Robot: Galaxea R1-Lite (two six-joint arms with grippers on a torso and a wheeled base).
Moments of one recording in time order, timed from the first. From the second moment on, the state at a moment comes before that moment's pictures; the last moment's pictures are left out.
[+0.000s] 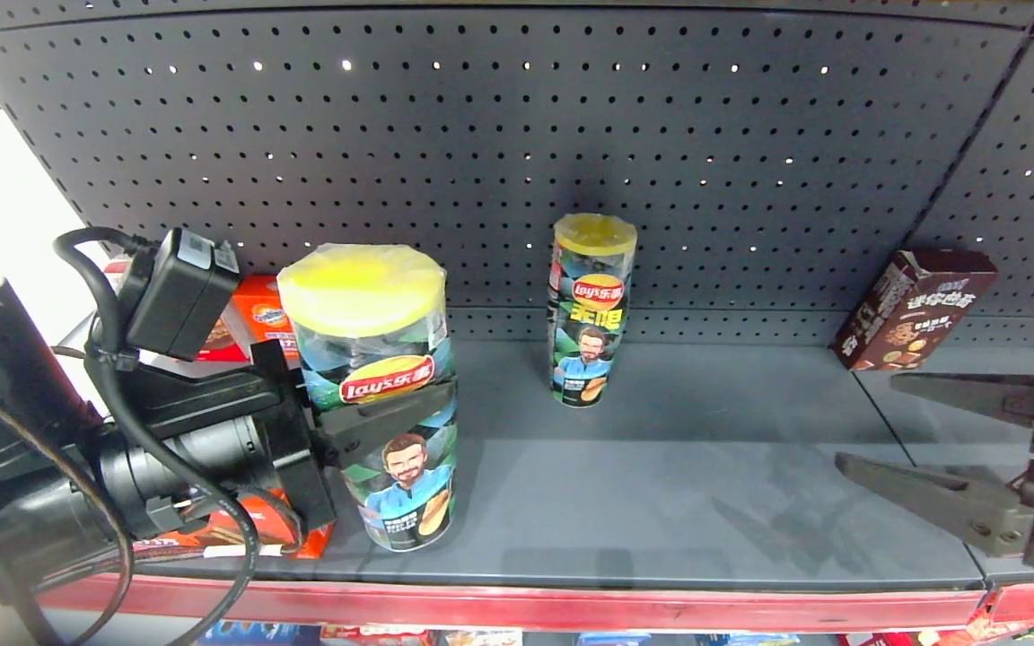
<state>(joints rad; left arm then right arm) -0.44 1.42 -0.54 -0.89 -0.54 0.00 0.47 1.10 -0.68 -0.20 0.22 -0.14</state>
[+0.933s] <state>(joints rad) -0.42 1.47 -0.55 -0.90 -0.54 0.00 0.28 1.75 -1.00 -0.71 0.95 -0.28</state>
